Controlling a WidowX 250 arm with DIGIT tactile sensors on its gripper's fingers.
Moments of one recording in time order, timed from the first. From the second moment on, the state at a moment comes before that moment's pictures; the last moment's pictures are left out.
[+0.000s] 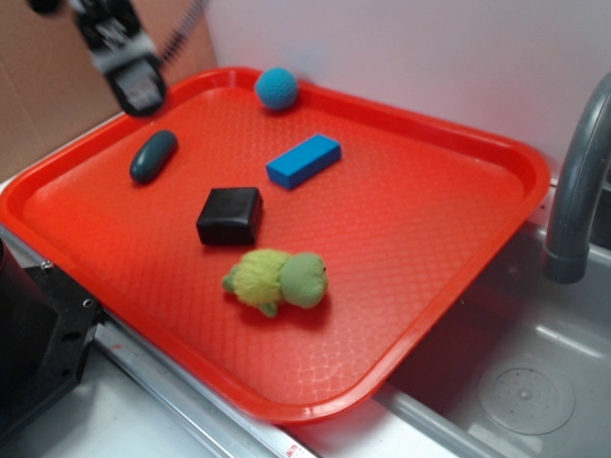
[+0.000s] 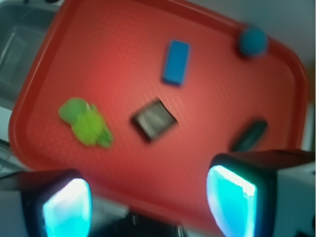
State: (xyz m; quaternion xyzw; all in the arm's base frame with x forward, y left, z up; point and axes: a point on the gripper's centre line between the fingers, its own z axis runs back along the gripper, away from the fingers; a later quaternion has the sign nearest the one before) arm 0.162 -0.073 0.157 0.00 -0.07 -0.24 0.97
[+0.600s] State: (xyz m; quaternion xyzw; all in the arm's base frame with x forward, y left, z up) arm 0.182 -0.120 0.061 -0.02 -0.02 -0.38 0.92
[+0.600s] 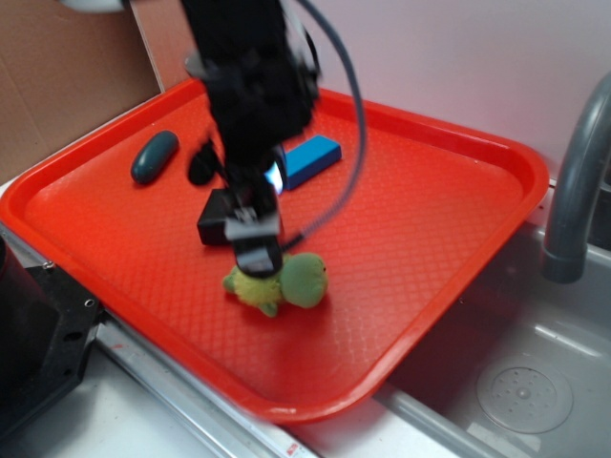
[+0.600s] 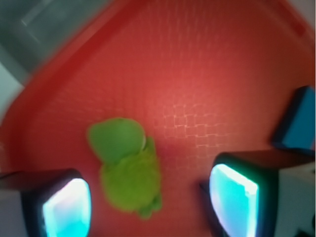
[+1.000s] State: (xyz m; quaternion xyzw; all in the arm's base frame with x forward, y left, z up) arm 0.180 -0.137 0.029 -0.02 0.00 -0.44 0.90
